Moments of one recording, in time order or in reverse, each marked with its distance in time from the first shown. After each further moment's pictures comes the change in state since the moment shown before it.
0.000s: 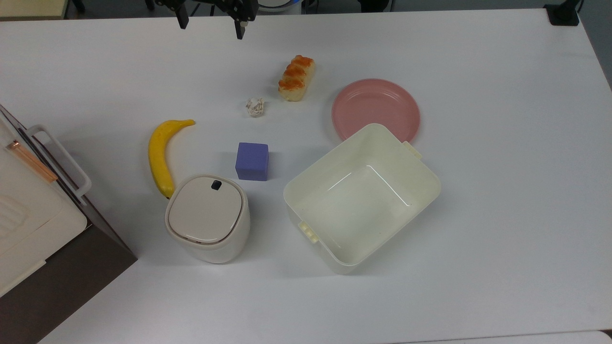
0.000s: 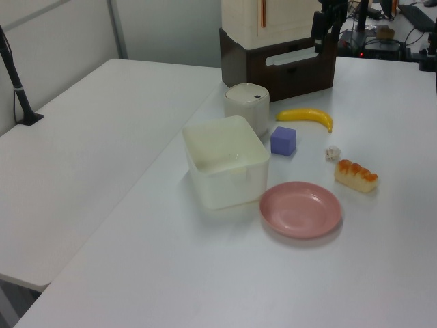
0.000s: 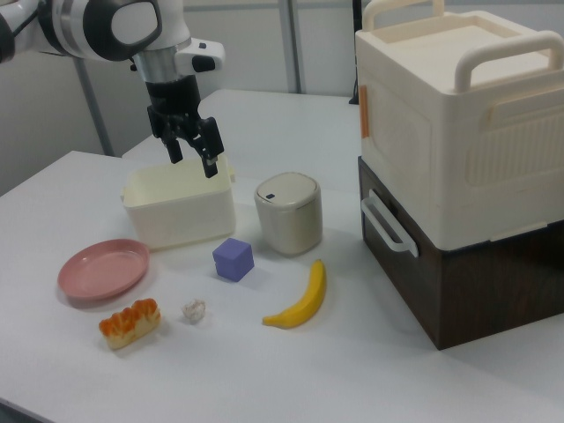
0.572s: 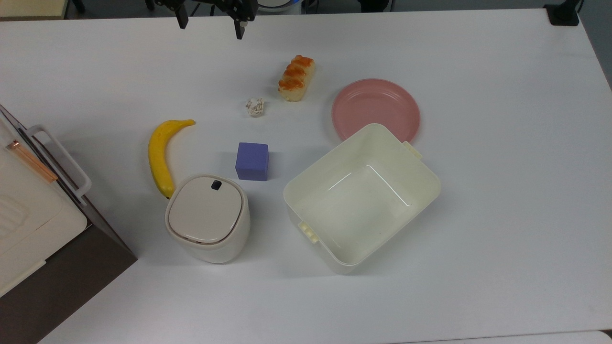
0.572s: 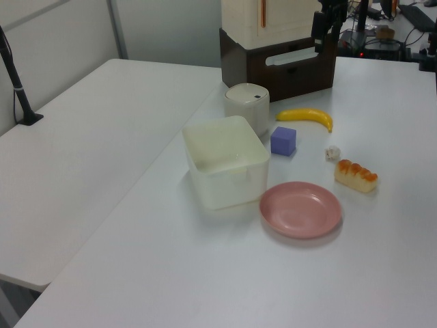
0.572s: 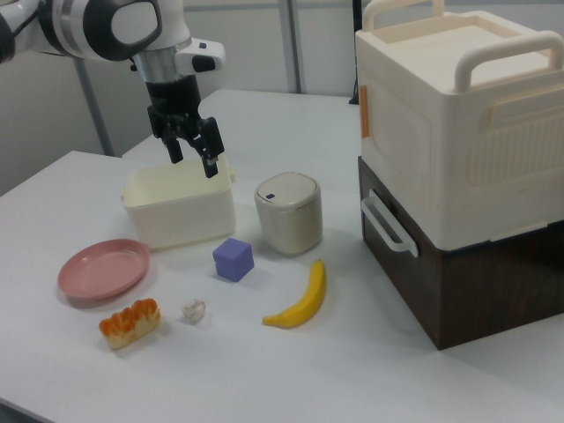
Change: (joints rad) arm 0.000 0.000 -0.001 0.000 -0.002 0.000 0.000
